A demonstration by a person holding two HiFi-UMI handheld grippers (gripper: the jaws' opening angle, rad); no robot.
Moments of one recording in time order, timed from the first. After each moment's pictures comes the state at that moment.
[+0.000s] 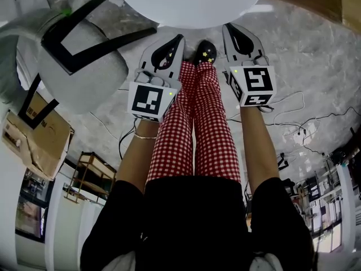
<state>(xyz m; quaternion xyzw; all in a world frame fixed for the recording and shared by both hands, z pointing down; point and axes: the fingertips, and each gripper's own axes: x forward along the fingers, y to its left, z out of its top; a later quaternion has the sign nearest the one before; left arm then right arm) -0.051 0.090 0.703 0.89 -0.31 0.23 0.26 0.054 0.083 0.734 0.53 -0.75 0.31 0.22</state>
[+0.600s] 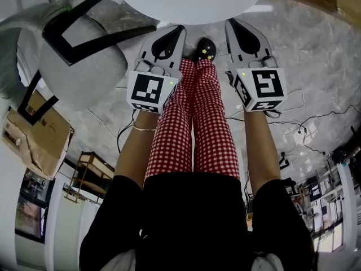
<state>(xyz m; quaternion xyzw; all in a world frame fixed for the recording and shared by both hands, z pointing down) -0.045 0.086 0.700 0.89 -0.30 0.23 0.24 0.055 0.079 0.686 0.54 -0.76 0.30 0.18</state>
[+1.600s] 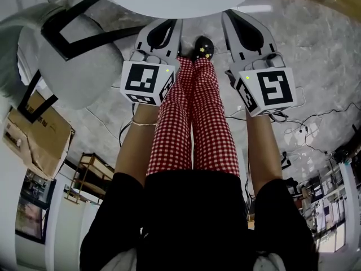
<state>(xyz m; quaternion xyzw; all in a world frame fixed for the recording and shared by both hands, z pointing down) -0.030 0.072 0.682 0.89 -0.33 0.21 0.25 0.060 0.070 0.631 0.53 -0.79 0.27 0.15</state>
